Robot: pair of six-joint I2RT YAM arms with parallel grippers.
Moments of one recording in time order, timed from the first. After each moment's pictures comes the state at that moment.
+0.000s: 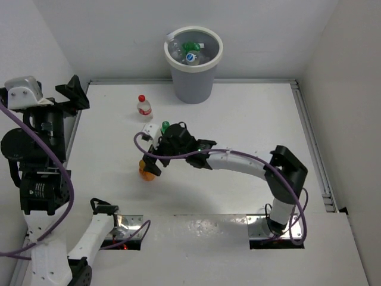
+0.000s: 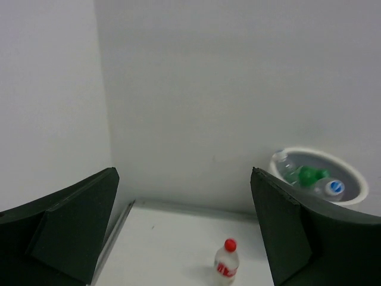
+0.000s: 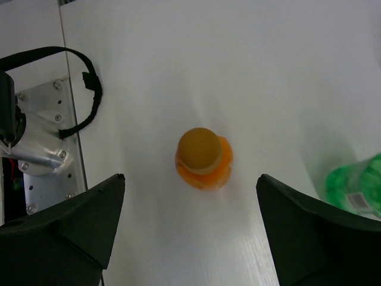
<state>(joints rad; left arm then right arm) -0.03 0.76 1.41 -0.22 -0.19 -0.01 1.01 1.74 1.22 0.06 -0.27 -0.02</state>
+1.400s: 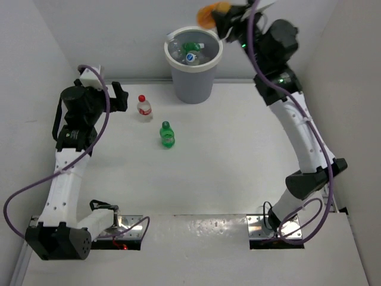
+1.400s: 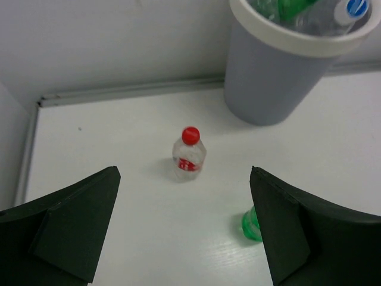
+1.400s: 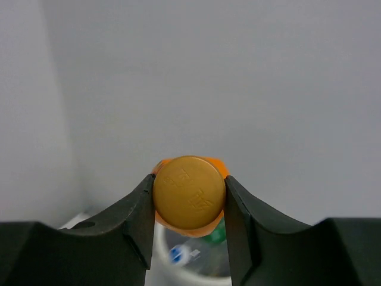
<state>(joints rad) 0.03 1.02 1.18 -0.23 0.16 -0.03 0.50 1.68 2.04 -0.03 -0.06 -0.07</state>
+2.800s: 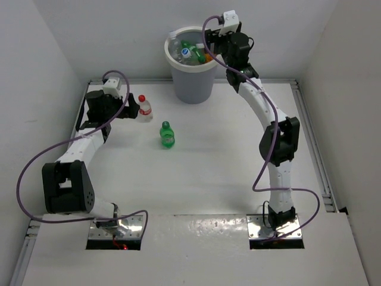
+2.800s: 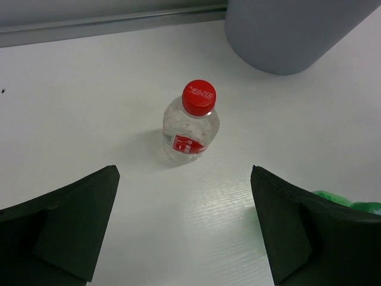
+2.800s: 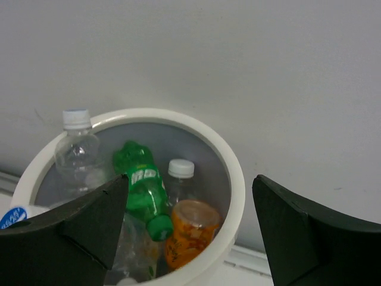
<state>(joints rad) 0.09 1.43 0.98 0.13 0.34 -0.01 0.33 2.20 2.16 0.19 0.08 -0.11</state>
